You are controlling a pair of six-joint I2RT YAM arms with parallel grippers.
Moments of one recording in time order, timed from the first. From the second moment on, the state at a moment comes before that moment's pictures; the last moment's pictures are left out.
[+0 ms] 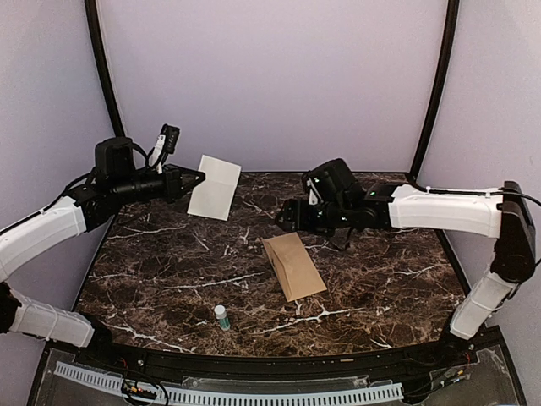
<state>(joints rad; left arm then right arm) -0.43 1.19 0.97 -0.06 0.49 -0.20 0.90 1.67 1.26 -0.33 0.06 0.72</state>
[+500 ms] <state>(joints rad) -0.56 1.34 1.01 0.22 0.73 -0.41 0.67 1.32 1.01 0.12 -0.36 0.52</state>
